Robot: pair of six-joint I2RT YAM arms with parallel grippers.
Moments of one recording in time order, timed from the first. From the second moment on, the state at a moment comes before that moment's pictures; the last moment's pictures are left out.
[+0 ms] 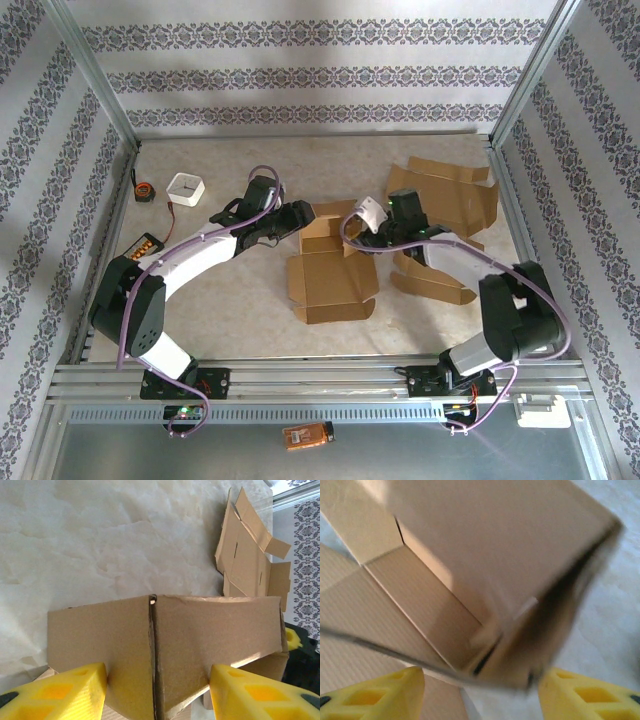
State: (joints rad) left arm -0.50 1.58 1.08 -0.20 0.22 -0.91; right arm 0.37 1.52 0.85 -0.11 -0.31 -0.43
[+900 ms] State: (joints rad) left arm -0.46 1.38 1.05 -0.32 0.18 -0.90; right arm 0.61 1.78 0.99 0.14 0.07 0.09
